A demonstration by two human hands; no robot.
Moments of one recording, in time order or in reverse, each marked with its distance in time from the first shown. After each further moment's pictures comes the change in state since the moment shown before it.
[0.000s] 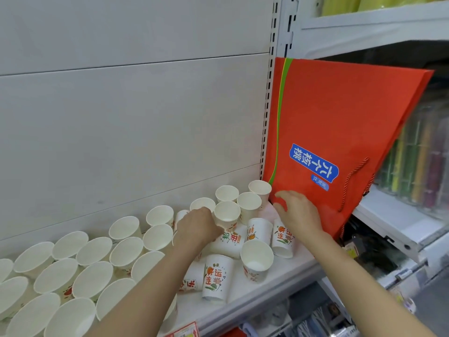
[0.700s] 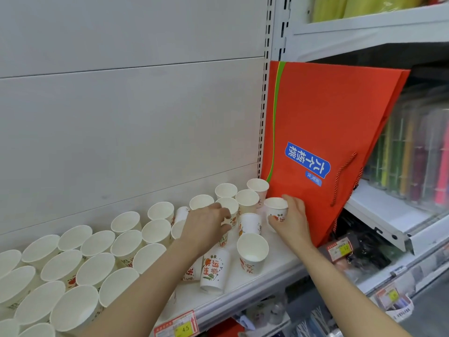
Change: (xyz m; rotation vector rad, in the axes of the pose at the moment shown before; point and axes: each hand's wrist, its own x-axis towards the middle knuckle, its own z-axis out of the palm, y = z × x) left_hand -0.033 0.009 -0.005 0.156 0.237 0.475; right_hand -0.032 0.011 0.033 0.358 0.048 0.231
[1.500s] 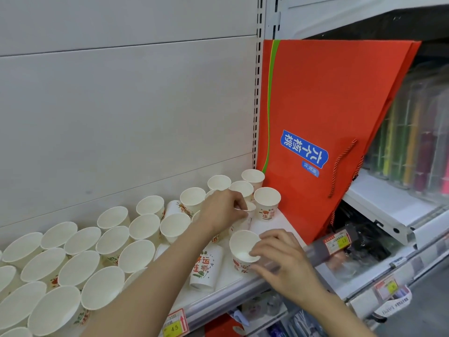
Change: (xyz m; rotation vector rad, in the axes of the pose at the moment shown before) left_hand 0.049 0.032 0.024 -0.356 -0.079 -0.105; right_hand -0.089 0.005 -0.022 0.002 -0.110 -0.747
